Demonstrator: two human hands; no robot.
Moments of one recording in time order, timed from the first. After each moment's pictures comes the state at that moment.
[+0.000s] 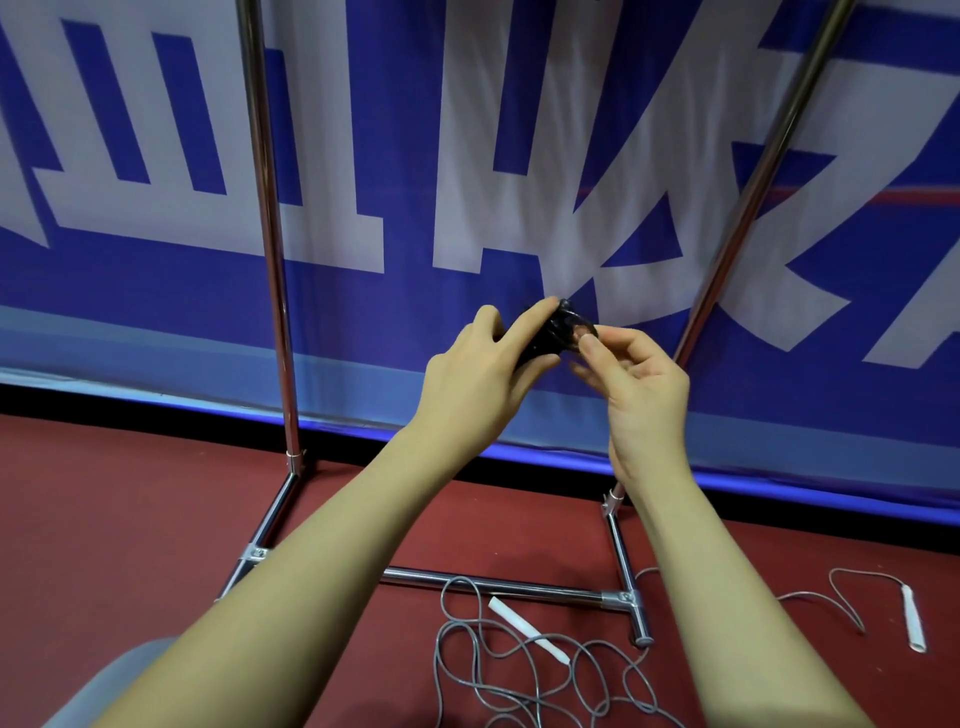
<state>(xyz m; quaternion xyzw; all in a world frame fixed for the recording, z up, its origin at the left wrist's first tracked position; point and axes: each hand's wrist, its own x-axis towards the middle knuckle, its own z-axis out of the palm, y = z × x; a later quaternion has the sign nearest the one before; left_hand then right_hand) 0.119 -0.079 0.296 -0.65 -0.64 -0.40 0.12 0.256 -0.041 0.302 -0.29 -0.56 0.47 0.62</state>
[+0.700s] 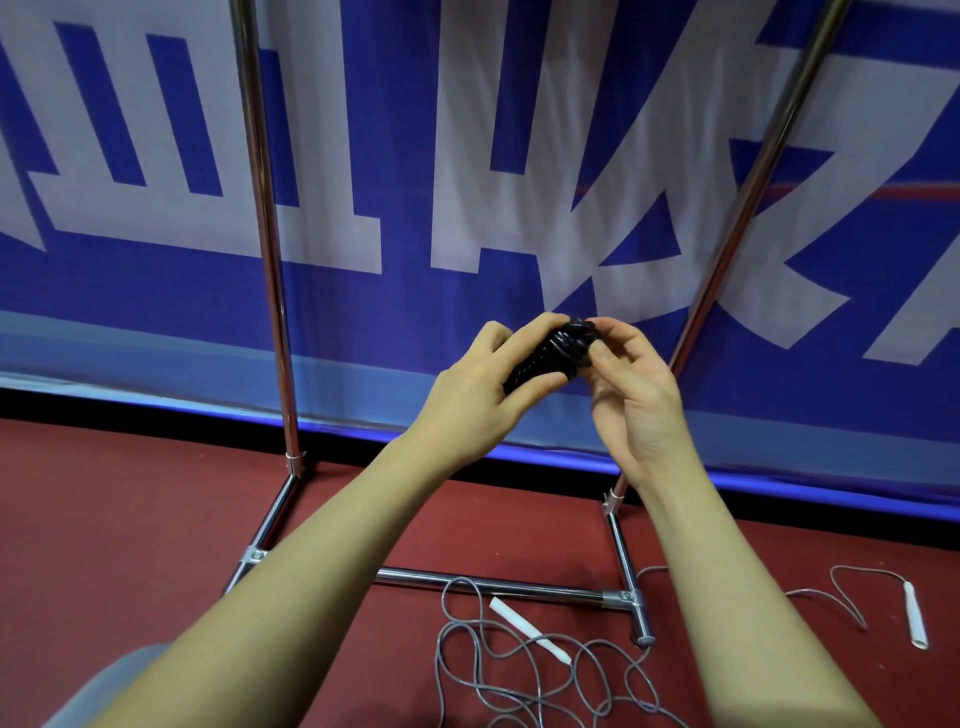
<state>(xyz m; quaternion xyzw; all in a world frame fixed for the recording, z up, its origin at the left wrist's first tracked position) 0.114 -0.080 0.286 -0.69 -0.55 -0.47 -0.06 0.264 -0.029 0.300 -0.16 -0.50 0.63 0.57</state>
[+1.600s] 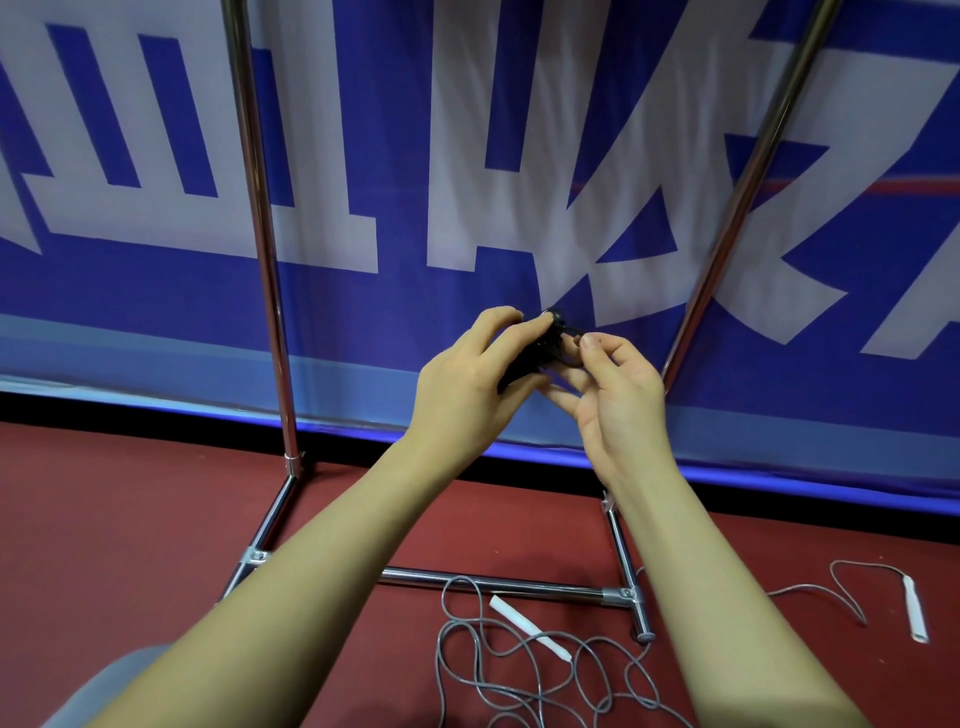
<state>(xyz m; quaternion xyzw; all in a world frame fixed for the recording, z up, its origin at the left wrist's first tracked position) 0.112 -0.066 0.274 -0.67 -0.51 -0.50 0.20 0.247 -0.041 0.301 -0.27 -0.46 0.62 0.58</state>
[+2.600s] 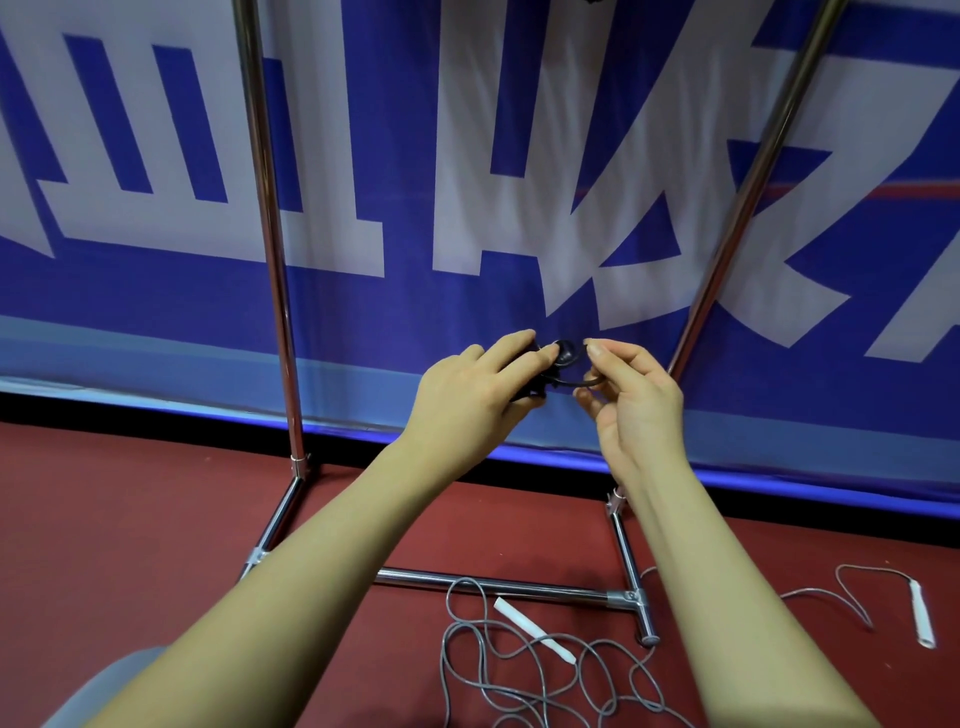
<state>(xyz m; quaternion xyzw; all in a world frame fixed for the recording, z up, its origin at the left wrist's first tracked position) 0.101 -0.065 0.268 -0.72 -0.50 -0.39 0.29 0.255 -0.038 0.302 -0.34 -0.43 0.58 0.60</state>
